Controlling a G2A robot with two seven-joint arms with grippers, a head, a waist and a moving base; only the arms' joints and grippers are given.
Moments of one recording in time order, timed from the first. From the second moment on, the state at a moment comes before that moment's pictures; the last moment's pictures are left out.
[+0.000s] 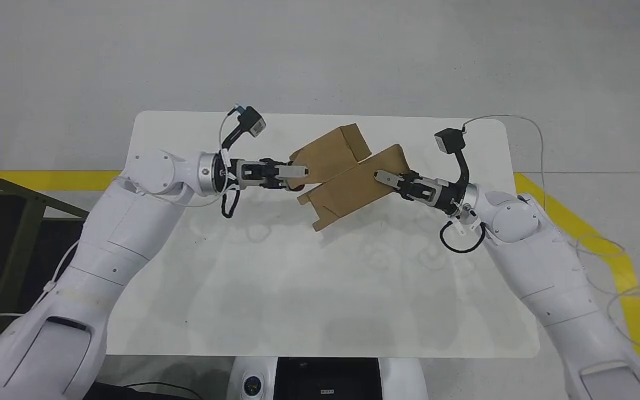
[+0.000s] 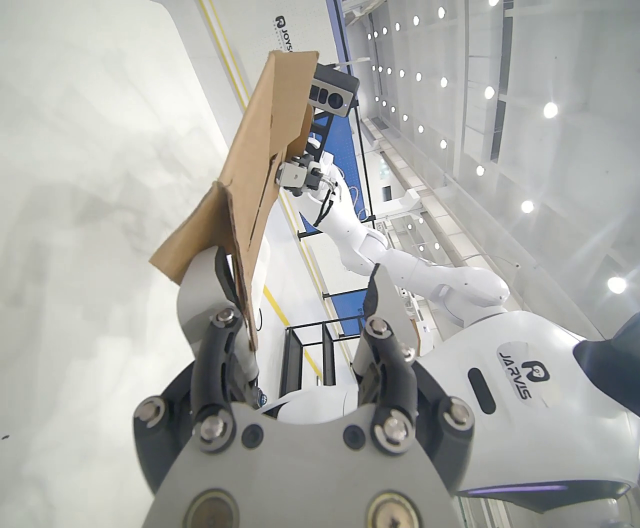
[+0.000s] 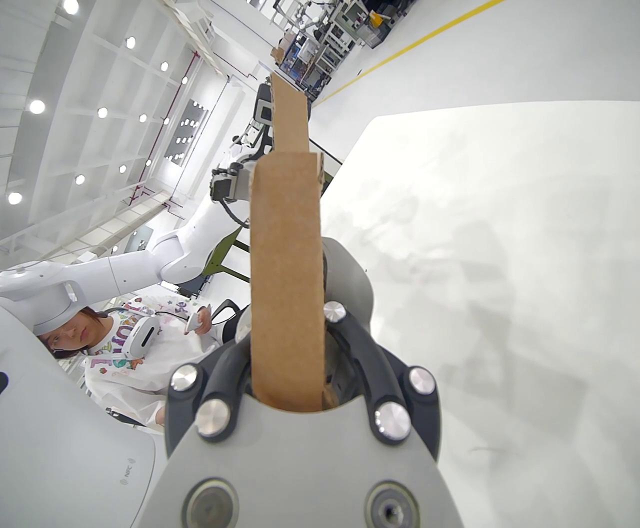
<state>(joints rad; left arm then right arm) 0.64 -1.00 -0.89 -1.20 -0.62 -0.41 -1.20 -0.85 -1.02 1.02 -1.27 0.26 -0.73 0.78</state>
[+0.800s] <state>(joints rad) 0.66 -1.01 -0.92 -1.19 -0.56 -0.36 -1.17 -0.86 -1.03 1.04 -1.27 0.25 -0.73 0.79</state>
